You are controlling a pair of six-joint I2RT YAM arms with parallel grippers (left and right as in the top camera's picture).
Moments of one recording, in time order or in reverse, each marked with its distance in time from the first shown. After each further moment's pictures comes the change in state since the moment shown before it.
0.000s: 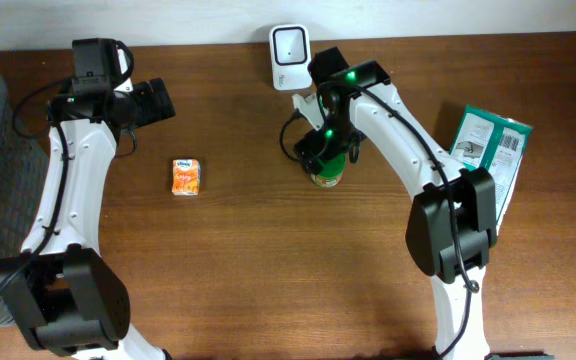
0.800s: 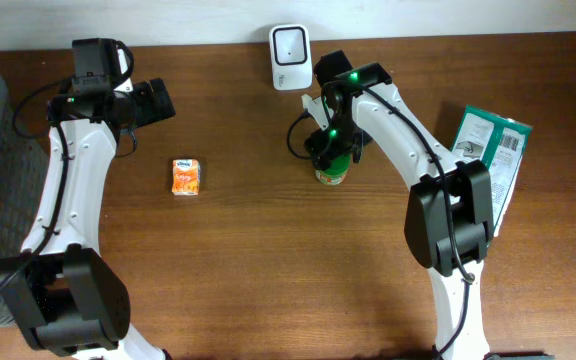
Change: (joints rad) left arm 0.000 0.000 0.000 0.000 0.000 0.000; right arm -0.028 0.043 -0.005 0.025 0.038 0.055
